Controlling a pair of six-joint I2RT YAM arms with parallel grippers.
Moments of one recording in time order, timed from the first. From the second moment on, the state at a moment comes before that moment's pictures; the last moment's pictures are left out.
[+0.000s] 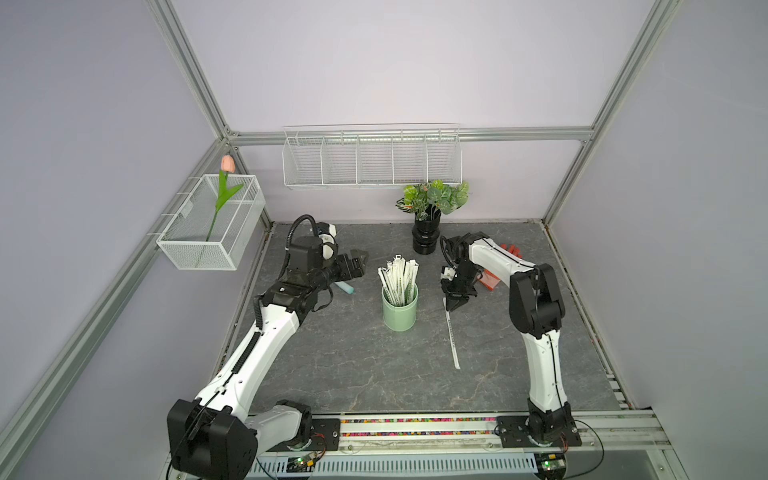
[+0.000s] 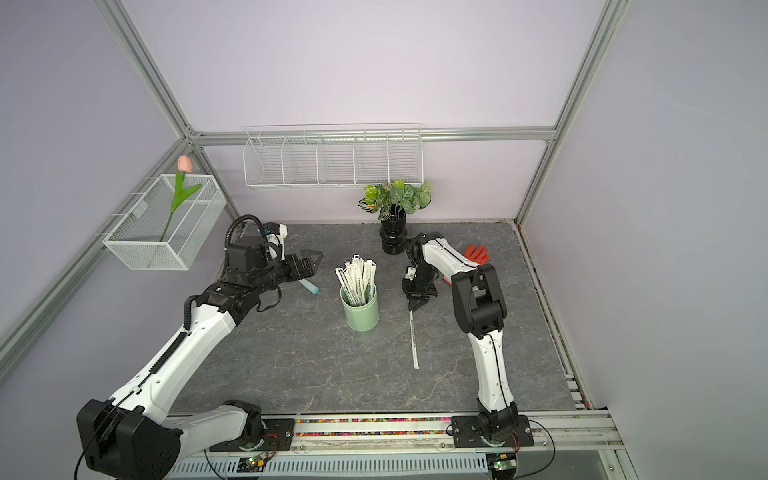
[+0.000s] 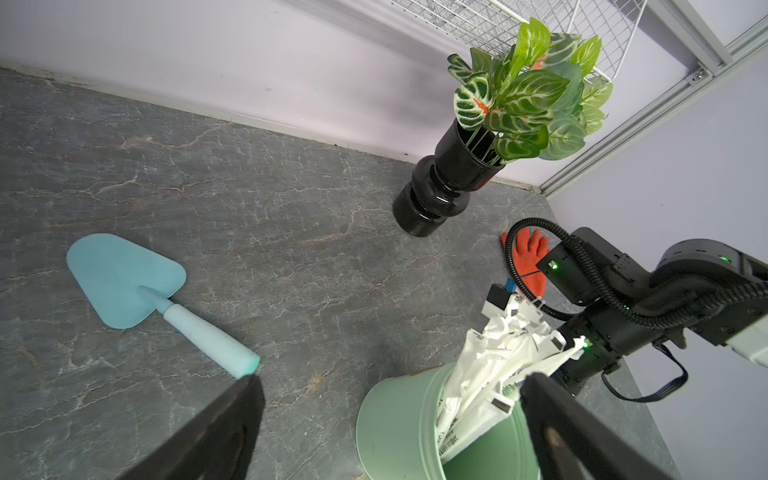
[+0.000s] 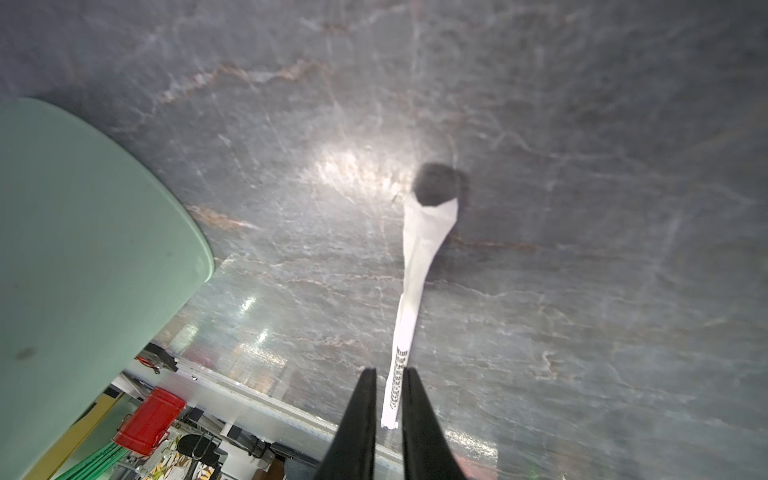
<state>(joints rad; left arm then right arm) -0.31 1.20 1.06 -0.33 0.21 -0.42 0.39 2.23 1.81 -1.35 -0.35 0.19</state>
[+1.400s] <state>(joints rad) -0.31 1.21 1.06 -0.33 0.22 -0.42 0.67 1.71 1.56 -0.81 -0.16 0.22</state>
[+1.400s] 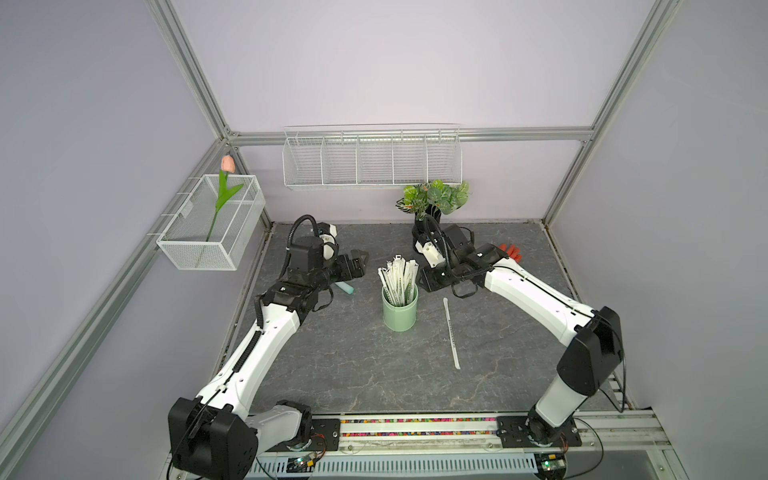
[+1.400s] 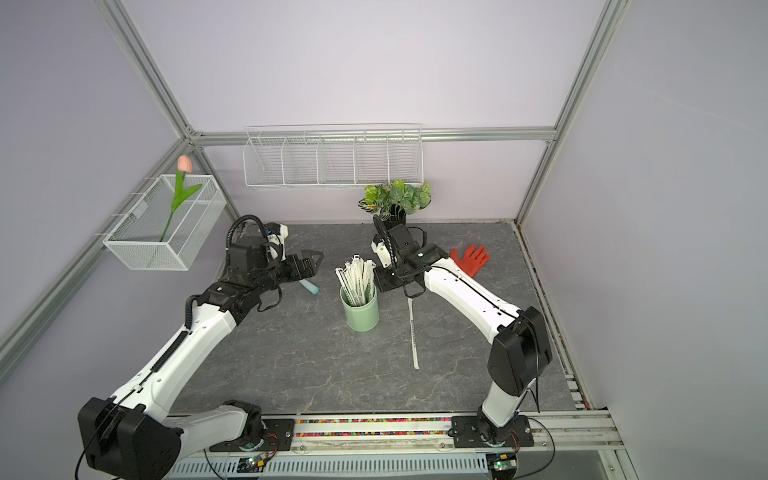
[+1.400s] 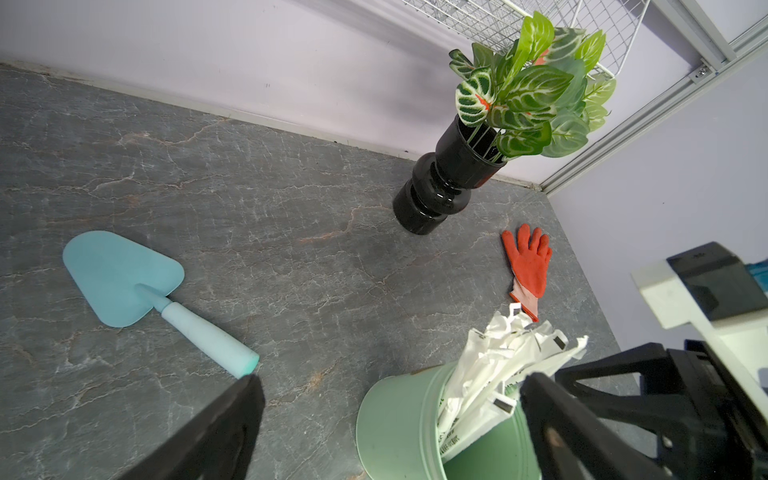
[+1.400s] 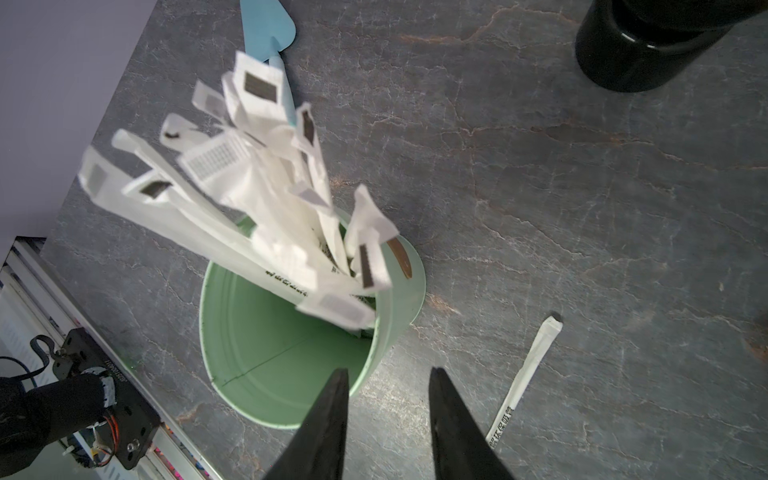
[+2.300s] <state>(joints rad) -0.32 1.22 1.06 -0.33 0.23 -0.42 0.68 1.82 1.65 -0.82 -0.17 0.23</state>
